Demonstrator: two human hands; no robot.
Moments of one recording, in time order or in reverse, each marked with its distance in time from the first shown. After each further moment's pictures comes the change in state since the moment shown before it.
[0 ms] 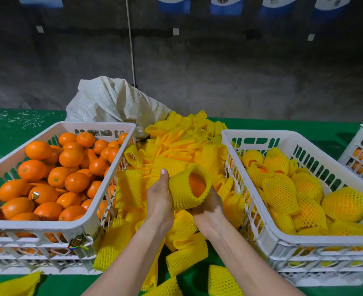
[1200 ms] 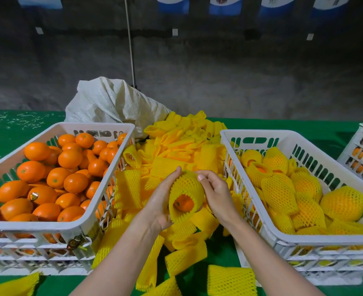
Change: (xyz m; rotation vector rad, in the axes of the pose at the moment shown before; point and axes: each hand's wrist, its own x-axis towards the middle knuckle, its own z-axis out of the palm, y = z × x) left_hand -0.001 0.016 -0.001 0.010 -0.372 -0.409; right_hand 0.018 -0.019 -0.034 -0.821 -0.207 -0.597
